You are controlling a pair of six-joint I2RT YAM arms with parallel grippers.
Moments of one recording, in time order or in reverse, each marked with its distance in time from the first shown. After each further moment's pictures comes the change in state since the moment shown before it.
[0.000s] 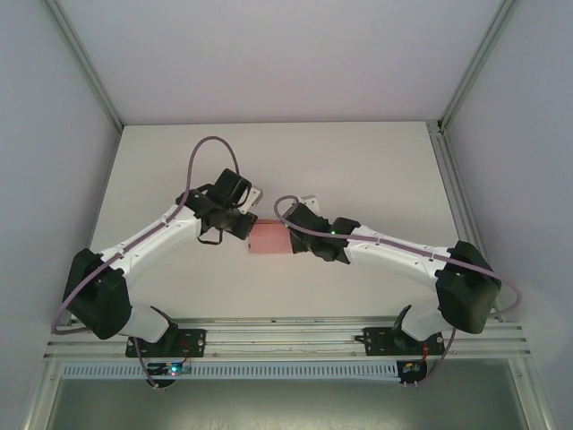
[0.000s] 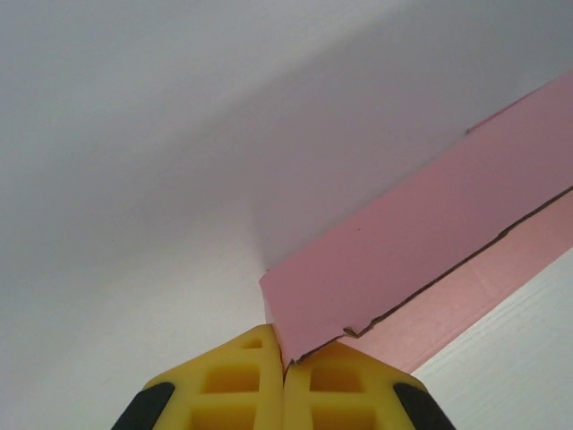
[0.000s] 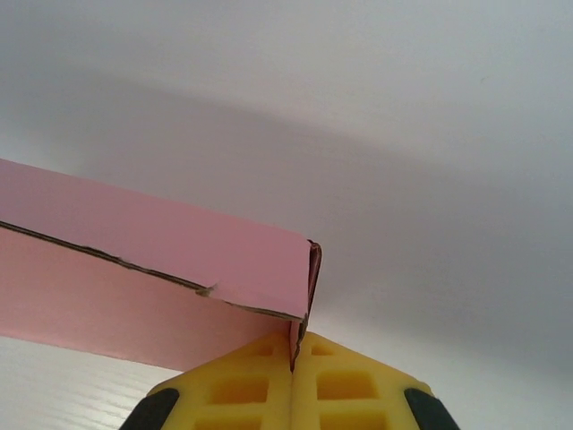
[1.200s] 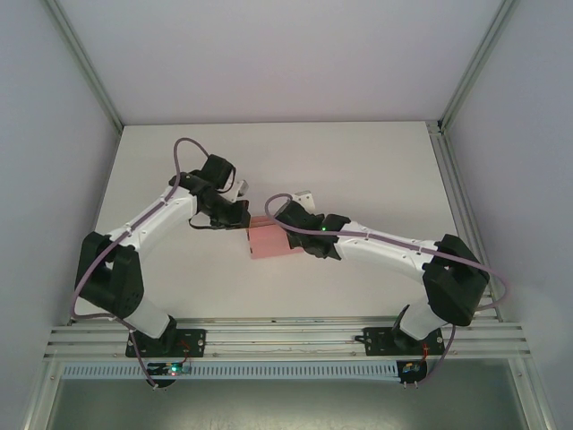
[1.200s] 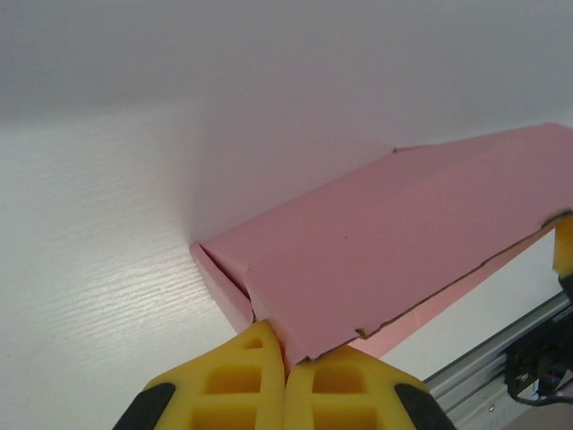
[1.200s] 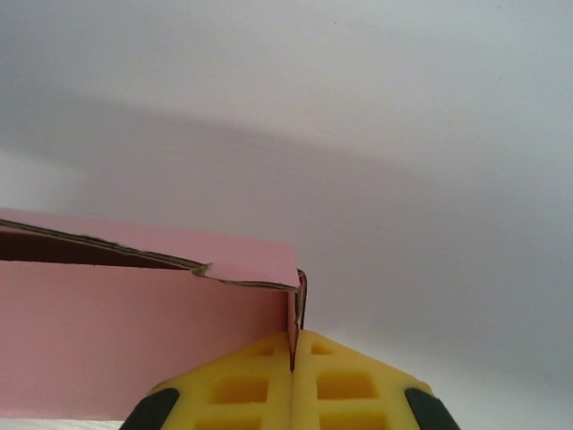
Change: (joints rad) left arm 0.162 0.121 0.080 -0.120 0.329 -0.236; right arm 0.010 0.073 0.053 0.005 0.087 -0.024
